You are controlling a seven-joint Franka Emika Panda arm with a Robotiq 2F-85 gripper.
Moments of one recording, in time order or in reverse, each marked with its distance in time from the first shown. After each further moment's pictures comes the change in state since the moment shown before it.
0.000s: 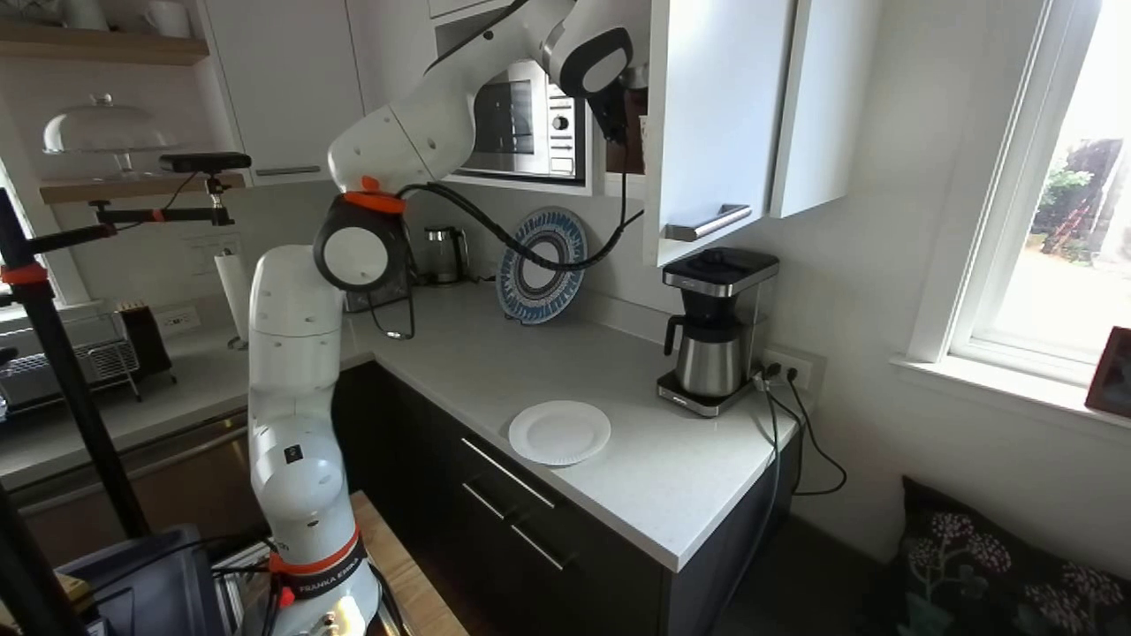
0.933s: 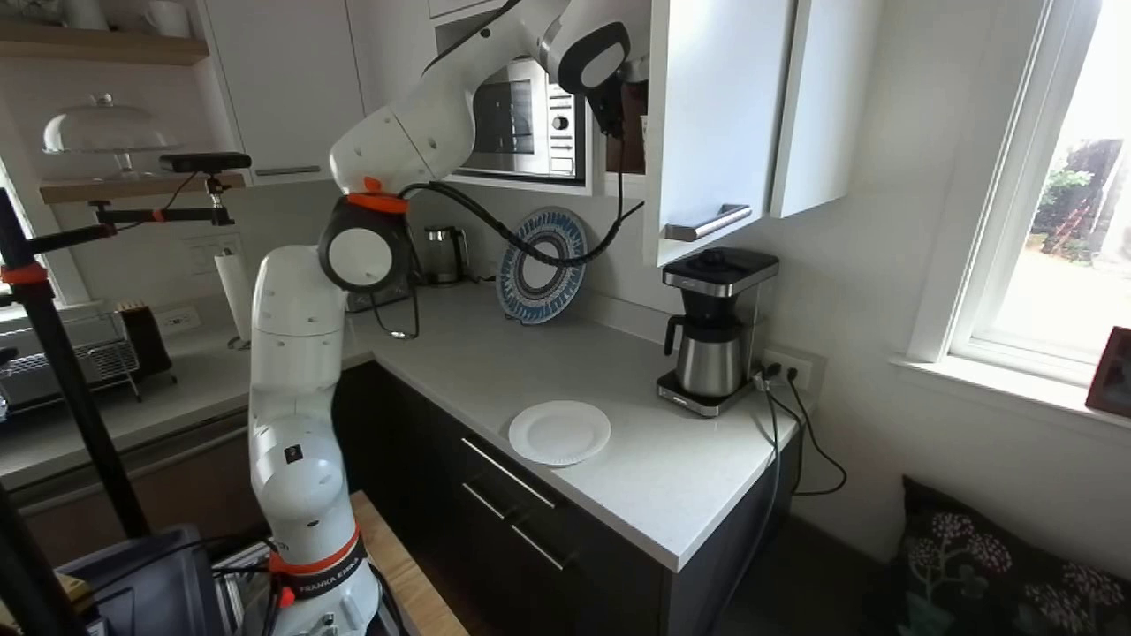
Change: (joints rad) arm 0.001 0.015 0.001 0.041 0.008 0.005 0.045
